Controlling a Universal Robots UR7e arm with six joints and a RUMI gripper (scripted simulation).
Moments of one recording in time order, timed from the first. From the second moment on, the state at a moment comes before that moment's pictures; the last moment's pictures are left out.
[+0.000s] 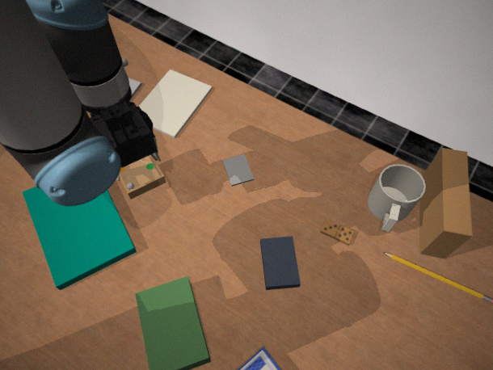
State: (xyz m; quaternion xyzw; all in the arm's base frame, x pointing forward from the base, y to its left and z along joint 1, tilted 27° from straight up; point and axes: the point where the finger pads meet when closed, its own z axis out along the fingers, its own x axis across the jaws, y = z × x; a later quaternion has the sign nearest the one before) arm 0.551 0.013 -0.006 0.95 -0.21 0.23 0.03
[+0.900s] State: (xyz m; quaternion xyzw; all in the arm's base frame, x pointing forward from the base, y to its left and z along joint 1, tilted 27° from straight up) arm 0.552 0.013 -0.006 0.95 -0.21 0.23 0.05
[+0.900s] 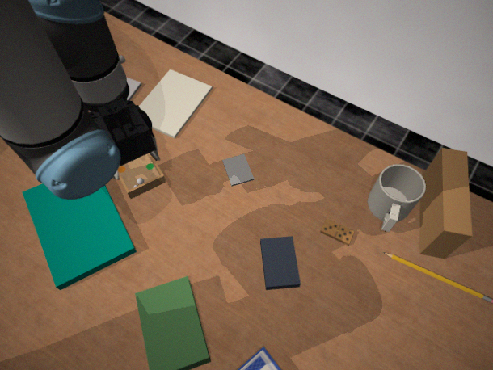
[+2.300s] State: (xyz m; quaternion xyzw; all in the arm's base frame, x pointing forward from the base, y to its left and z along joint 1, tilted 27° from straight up) arm 0.551 0.013 -0.006 0.95 -0.21 0.24 0.04
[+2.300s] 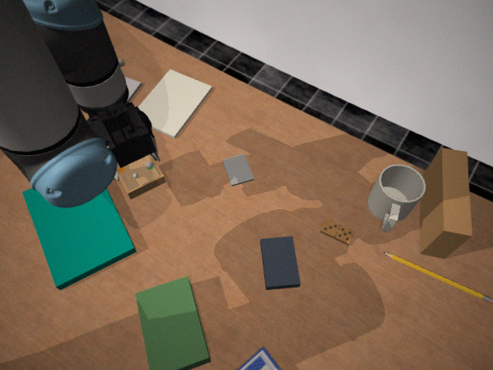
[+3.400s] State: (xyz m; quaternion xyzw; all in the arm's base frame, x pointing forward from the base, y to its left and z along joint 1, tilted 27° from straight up) arm 0.551 0.013 -0.006 0.95 -0.21 0.23 0.03
